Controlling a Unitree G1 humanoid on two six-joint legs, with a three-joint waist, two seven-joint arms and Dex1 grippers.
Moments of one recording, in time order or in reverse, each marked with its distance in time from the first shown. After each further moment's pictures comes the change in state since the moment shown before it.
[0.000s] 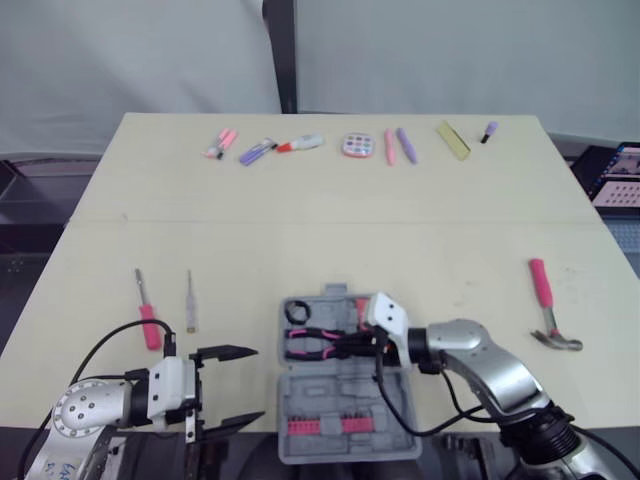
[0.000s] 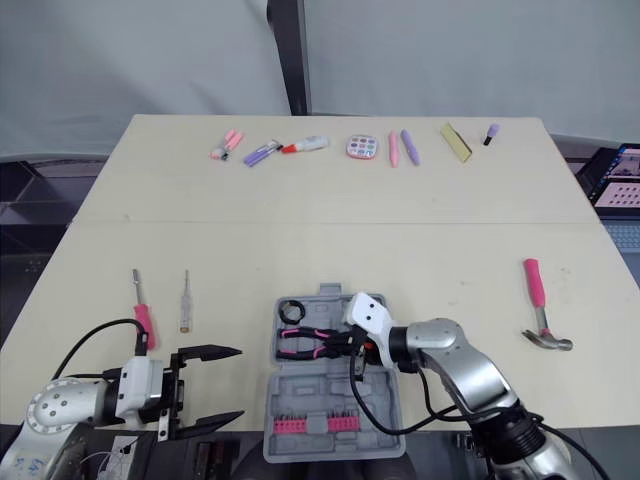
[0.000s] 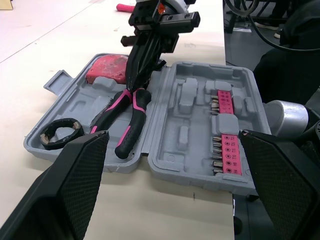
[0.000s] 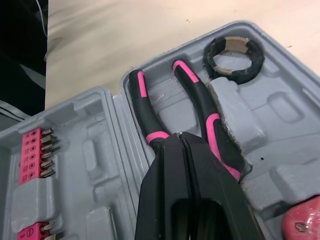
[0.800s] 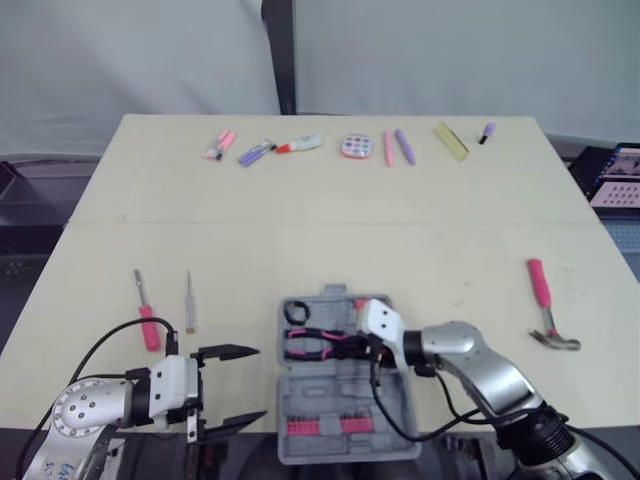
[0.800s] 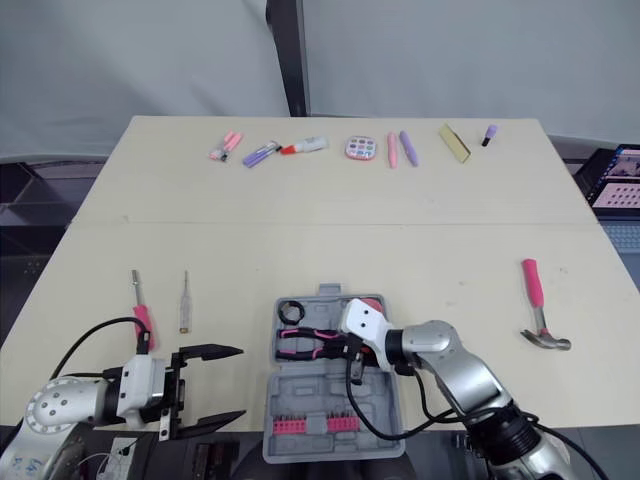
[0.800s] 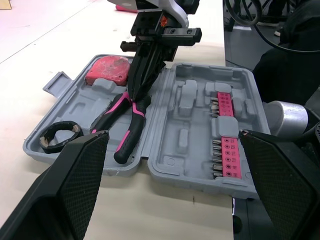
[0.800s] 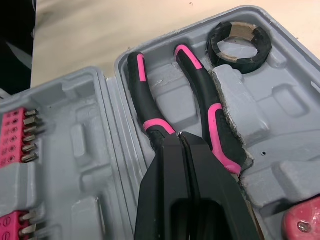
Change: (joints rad) left arm 0.007 0.010 0.000 -0.044 0.001 0.042 0.026; right arm -0.012 -0.003 0.063 0.029 -0.091 -0.053 -0.008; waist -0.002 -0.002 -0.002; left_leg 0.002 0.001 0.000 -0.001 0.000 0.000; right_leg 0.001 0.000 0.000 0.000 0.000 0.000
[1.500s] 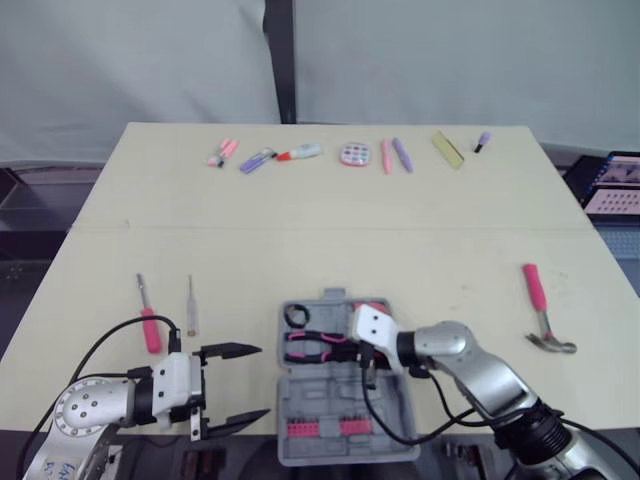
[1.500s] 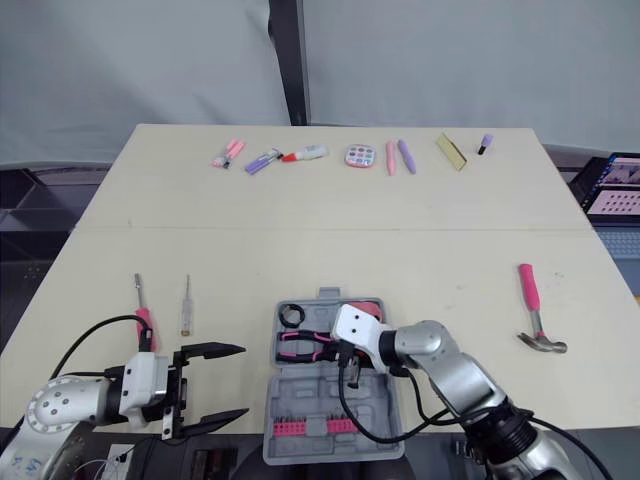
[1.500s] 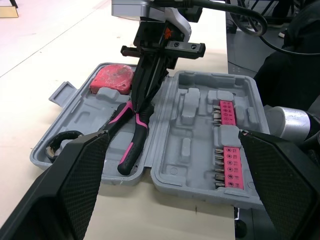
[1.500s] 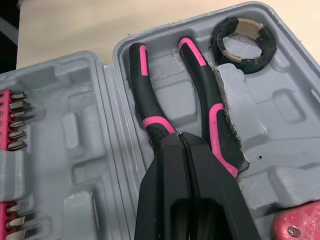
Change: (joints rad) left arm 0.003 0.000 0.000 -0.039 0.000 0.045 0.021; right arm -0.012 -0.018 0.062 -0.022 -0.067 0.022 -0.035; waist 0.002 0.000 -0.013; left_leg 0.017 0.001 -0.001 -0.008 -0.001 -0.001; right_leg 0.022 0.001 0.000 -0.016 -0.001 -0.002
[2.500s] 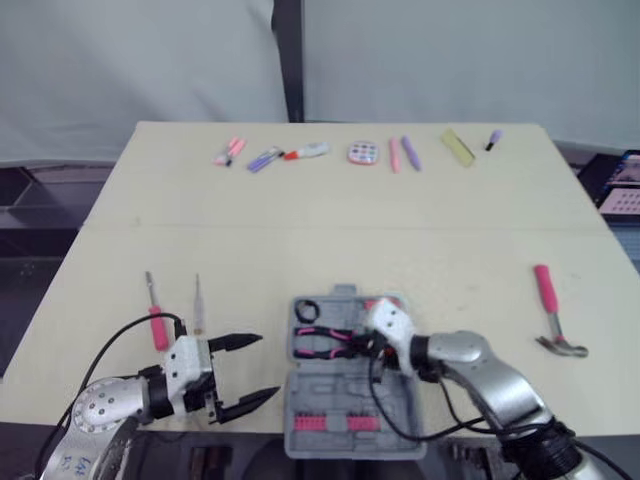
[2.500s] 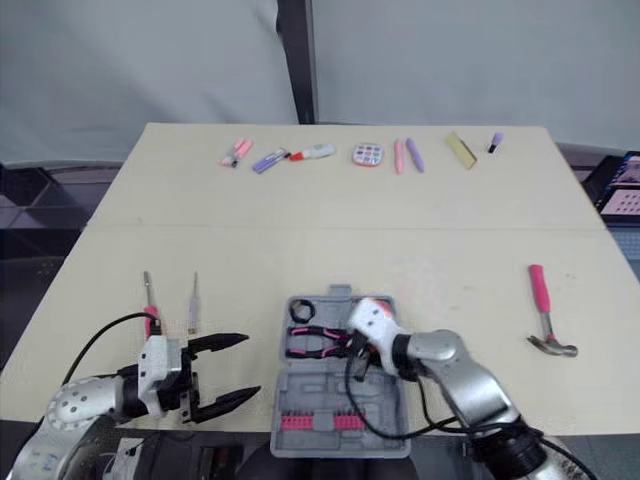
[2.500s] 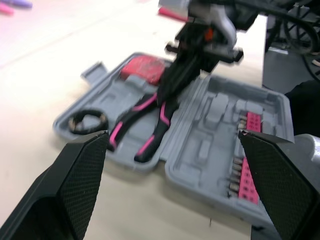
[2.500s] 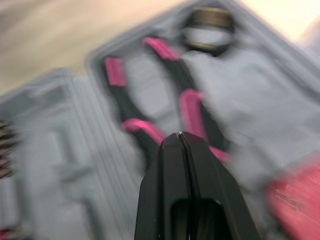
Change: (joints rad) left arm -0.021 -0.063 -0.029 0.002 -0.016 0.151 0.147; right arm 0.118 0.006 -0.253 -0.136 0.095 0.187 -0.109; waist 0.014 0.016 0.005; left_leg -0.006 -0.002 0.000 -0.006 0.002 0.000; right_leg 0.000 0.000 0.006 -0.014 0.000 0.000
